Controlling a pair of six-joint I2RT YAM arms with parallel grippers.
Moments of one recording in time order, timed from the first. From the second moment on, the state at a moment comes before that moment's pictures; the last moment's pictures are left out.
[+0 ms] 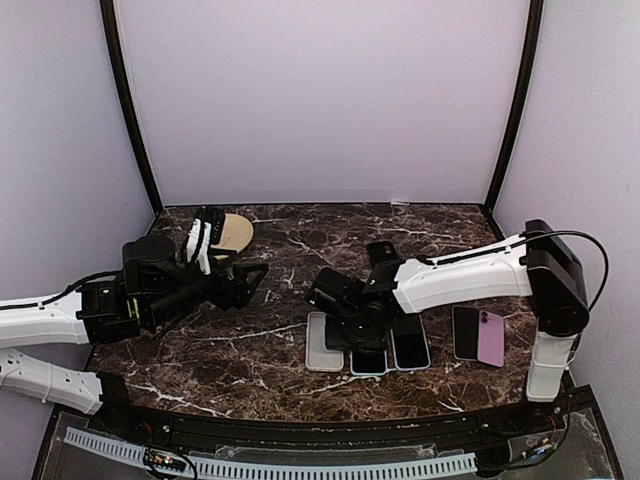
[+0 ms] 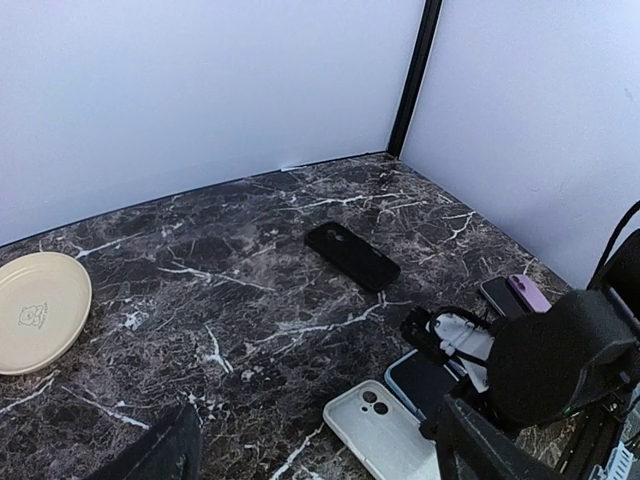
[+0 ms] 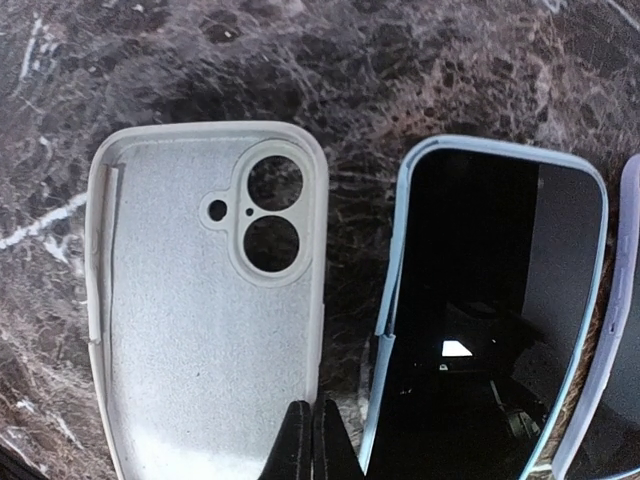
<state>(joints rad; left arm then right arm) -1.01 0.96 0.67 0.03 -0.35 -0.27 1.15 1.90 1.33 -0.68 0.22 1.08</state>
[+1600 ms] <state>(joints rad) -1.01 0.95 0.67 0.01 -0.35 -0.26 0.14 1.39 0.80 -0.85 0.09 0.57</state>
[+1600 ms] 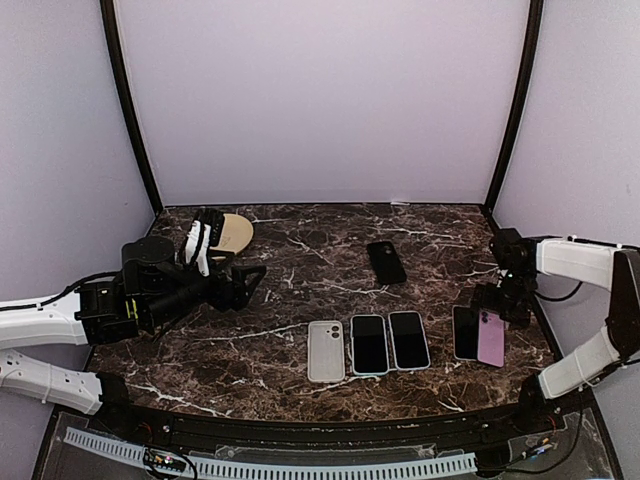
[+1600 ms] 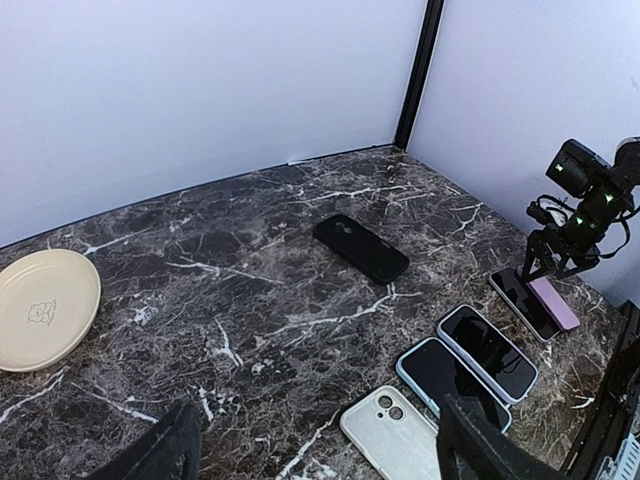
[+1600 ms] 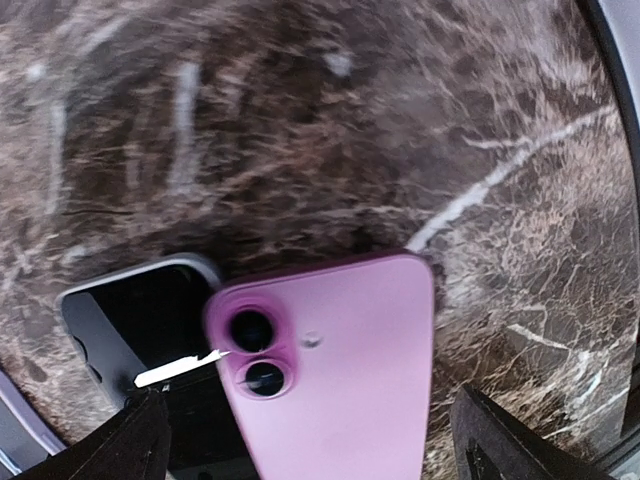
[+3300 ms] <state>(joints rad) -1.01 0.95 0.66 0.00 -0.36 -0.23 0.31 1.41 0.79 -0.76 -0.13 0.53</state>
